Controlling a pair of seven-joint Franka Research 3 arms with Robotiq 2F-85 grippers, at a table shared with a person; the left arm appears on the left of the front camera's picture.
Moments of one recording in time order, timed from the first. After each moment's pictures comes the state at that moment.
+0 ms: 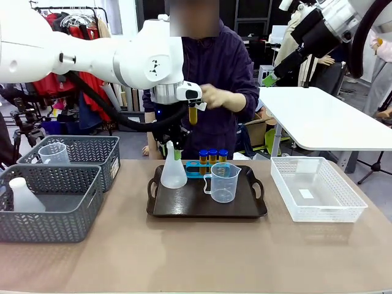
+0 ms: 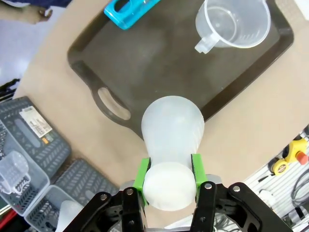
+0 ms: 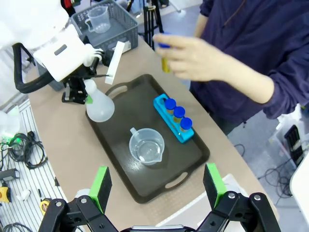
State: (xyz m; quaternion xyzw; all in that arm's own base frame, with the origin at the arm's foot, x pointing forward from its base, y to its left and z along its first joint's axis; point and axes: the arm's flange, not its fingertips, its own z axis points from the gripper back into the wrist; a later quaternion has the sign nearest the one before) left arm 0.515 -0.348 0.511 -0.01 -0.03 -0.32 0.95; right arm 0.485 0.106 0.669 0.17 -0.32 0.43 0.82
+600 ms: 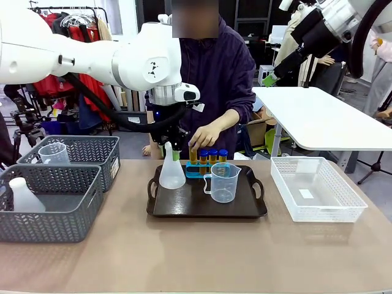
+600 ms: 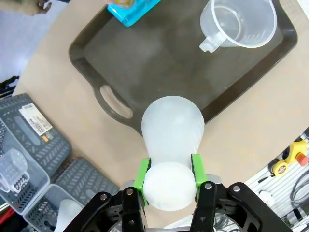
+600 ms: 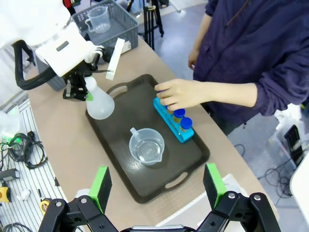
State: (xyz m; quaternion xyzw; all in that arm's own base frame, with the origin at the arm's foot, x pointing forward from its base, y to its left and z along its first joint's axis) left arm 0.519 -0.339 0.513 -0.01 -0.04 -0.31 0.95; right arm 0.485 0.106 0.669 0.17 -0.32 0.43 0.82
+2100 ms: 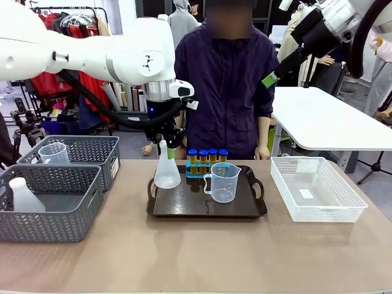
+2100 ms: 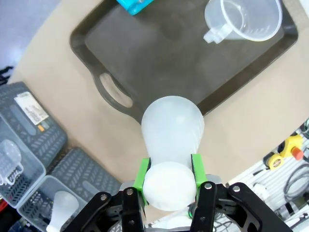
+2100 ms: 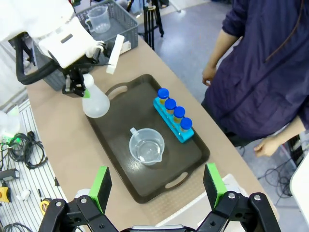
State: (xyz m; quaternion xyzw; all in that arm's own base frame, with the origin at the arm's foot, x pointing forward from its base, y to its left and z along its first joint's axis) left arm 0.526 -0.329 0.507 -0.02 0.00 -0.30 0.95; right arm 0.485 0.106 0.669 0.17 -0.32 0.43 0.82
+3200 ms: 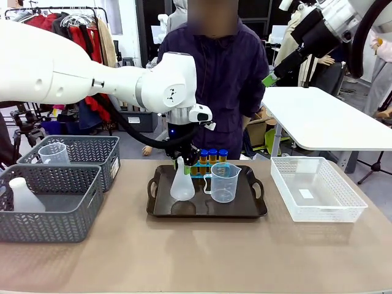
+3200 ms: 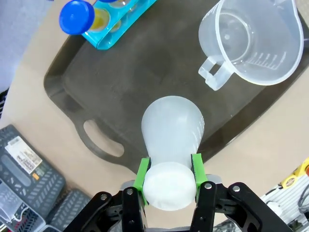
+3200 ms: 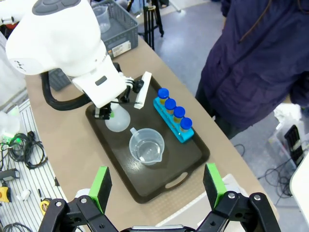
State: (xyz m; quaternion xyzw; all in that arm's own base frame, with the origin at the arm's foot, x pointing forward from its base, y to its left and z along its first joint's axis) left arm 0.550 -0.382 0.438 0.00 -0.02 -0.34 0.94; right arm 0.485 0.106 0.669 0.17 -0.32 0.43 0.82
